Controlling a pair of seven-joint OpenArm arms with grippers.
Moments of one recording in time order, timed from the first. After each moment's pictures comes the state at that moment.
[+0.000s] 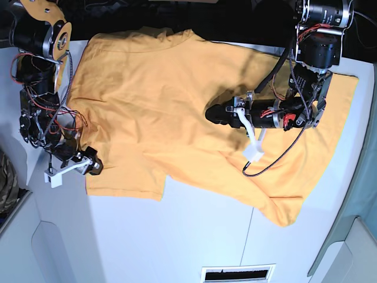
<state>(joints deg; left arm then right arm) -10.9 -11.5 1.0 53.4 -47.3 -39.5 57.5 23.2 9.8 15.7 38.9 26.0 24.6 -34.0</state>
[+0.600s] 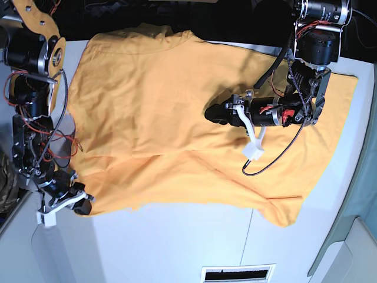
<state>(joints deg) -9.6 -11.3 1.0 53.7 -44.4 -40.2 55.9 31.1 12.2 12.8 43.6 22.6 28.6 -26.6</state>
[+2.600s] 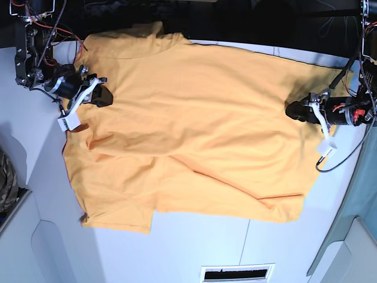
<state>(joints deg) -4.9 -33.9 1.3 59.4 -56.0 -39.0 57.7 -3.6 17.1 5.6 68.1 34.2 32.6 -45.3</state>
